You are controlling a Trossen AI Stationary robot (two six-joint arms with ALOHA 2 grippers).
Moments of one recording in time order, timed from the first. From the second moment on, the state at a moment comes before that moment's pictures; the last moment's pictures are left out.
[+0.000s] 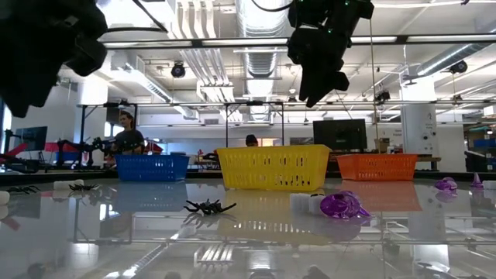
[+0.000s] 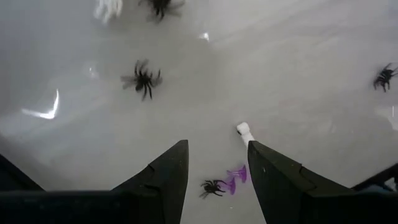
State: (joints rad) left arm -0.36 1.18 0.84 -0.96 0.10 -1.53; right arm -0.33 1.57 1.34 -0.86 -0.10 0.28
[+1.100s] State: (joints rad) left arm -0.56 1.63 0.91 -0.67 0.13 -1.82; right arm -0.33 1.57 1.34 -0.88 -0.10 0.20
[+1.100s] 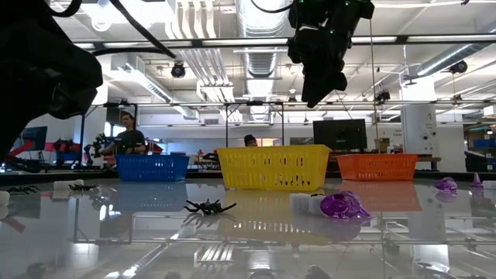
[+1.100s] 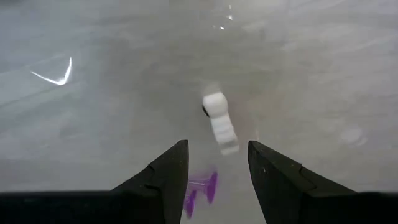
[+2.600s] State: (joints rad) left arm -0.38 1.39 0.91 -0.60 -0.06 -1.24; right arm -0.33 1.57 1.34 -0.88 -0.38 -0.05
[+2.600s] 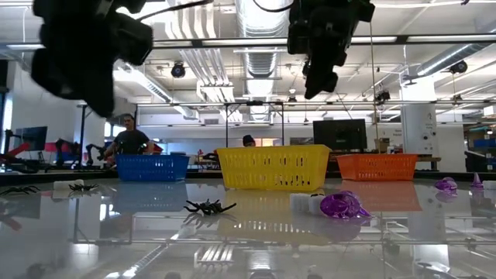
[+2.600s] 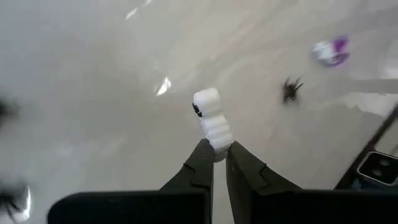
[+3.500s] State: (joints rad) left arm 0.02 1.26 0.95 -0.61 0.02 -0.27; right arm -0.22 1.63 1.34 -0.34 -0.43 0.09
